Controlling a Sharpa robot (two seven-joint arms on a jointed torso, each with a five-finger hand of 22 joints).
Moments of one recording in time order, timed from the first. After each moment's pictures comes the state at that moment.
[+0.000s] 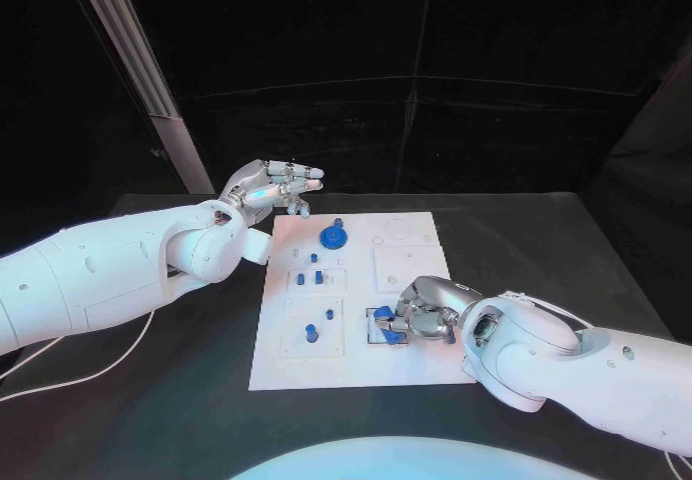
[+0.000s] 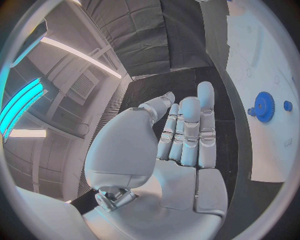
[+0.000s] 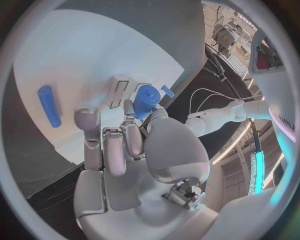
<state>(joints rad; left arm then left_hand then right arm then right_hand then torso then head) 1.25 -0.80 -0.13 1.37 -0.05 -0.20 0.40 1.31 -0.10 0.46 -0.05 0.09 0.99 0.17 0.15 0.07 0.92 0.09 0.53 0.10 1.23 0.02 1.07 0.53 0.18 1.19 0.11 0.63 0.75 0.97 -0.87 -0.04 1.85 -1.42 -0.33 -0.50 1.19 0.11 -0.19 0.29 0.40 1.00 0.08 0.47 0.27 1.42 -0.01 1.32 1.29 1.47 -0.08 1.52 1.31 0.15 1.27 0.04 1.18 0.82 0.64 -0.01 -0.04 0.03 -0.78</state>
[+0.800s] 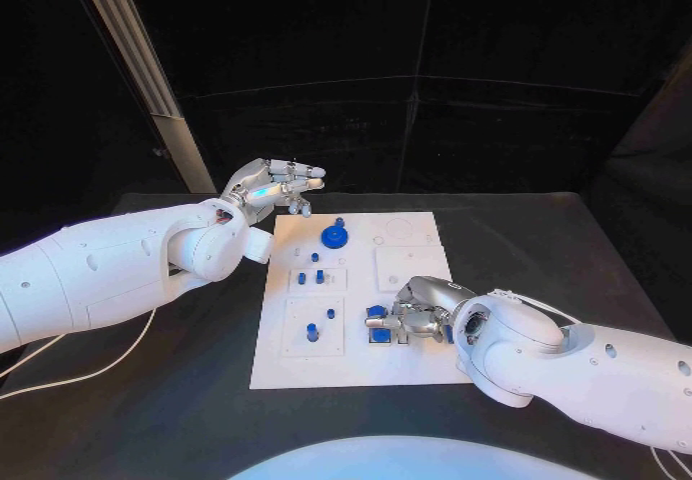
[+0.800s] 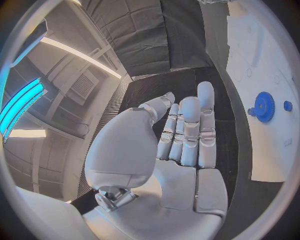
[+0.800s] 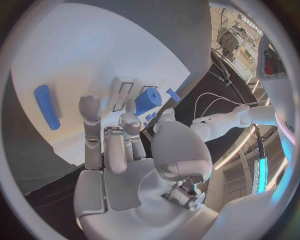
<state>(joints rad) 1.25 -0.80 -0.13 1.37 -0.05 -0.20 0.40 1.31 -0.10 0.46 -0.05 0.09 0.99 0.17 0.15 0.07 0.92 0.09 0.53 0.10 1.23 0.02 1.07 0.53 0.18 1.19 0.11 0.63 0.75 0.97 -0.82 -0.04 1.81 -1.46 -0.30 -0.56 0.95 0.06 -0.35 0.29 0.05 0.98 0.07 0.46 0.31 1.31 0.00 1.10 1.09 1.46 -0.08 1.48 1.31 0.15 1.22 0.04 1.09 0.69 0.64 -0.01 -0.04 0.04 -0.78</state>
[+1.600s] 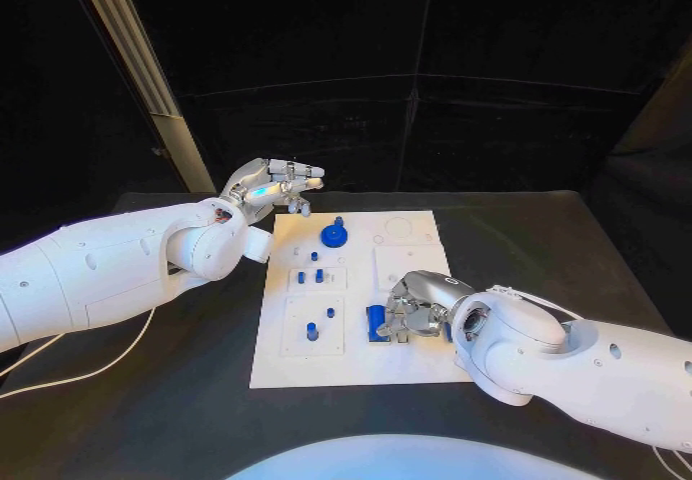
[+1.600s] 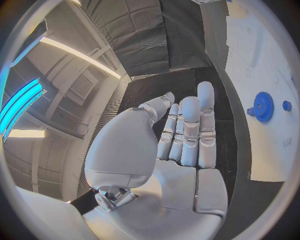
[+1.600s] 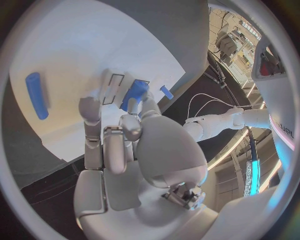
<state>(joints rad) 1.25 -0.80 -0.13 1.37 -0.05 -0.19 0.39 1.31 -0.10 0.46 -0.04 0.09 0.99 0.17 0.15 0.07 0.92 0.09 0.53 0.10 1.23 0.02 1.07 0.53 0.18 1.19 0.11 0.62 0.75 0.97 -0.82 -0.03 1.83 -1.50 -0.30 -0.52 1.35 0.06 -0.23 0.09 0.14 0.99 0.06 0.51 0.37 1.35 -0.03 1.15 1.14 1.47 -0.07 1.48 1.31 0.15 1.23 0.03 1.10 0.72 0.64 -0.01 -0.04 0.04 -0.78</state>
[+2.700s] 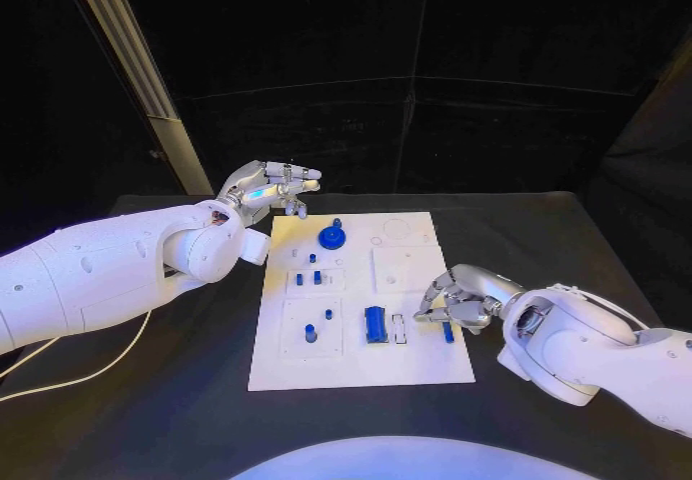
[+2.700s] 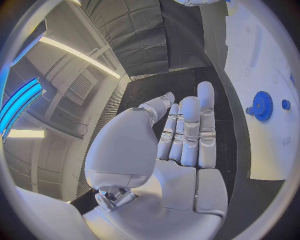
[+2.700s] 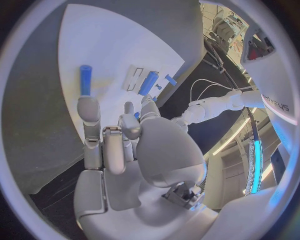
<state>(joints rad) 1.25 -0.81 -0.13 1.37 -0.05 -0.19 0.39 1.31 -0.10 0.46 -0.04 0.09 0.99 0.17 0.15 0.07 0.92 0.09 0.53 0.10 1.23 0.02 1.07 0.53 0.18 1.19 0.11 0.62 0.75 1.00 -1.05 -0.04 1.88 -1.30 -0.36 -0.36 1.33 0.09 -0.26 0.13 0.23 0.91 0.09 0.40 0.33 1.34 0.01 1.13 1.13 1.47 -0.06 1.48 1.31 0.15 1.23 0.04 1.11 0.72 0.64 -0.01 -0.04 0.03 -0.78</state>
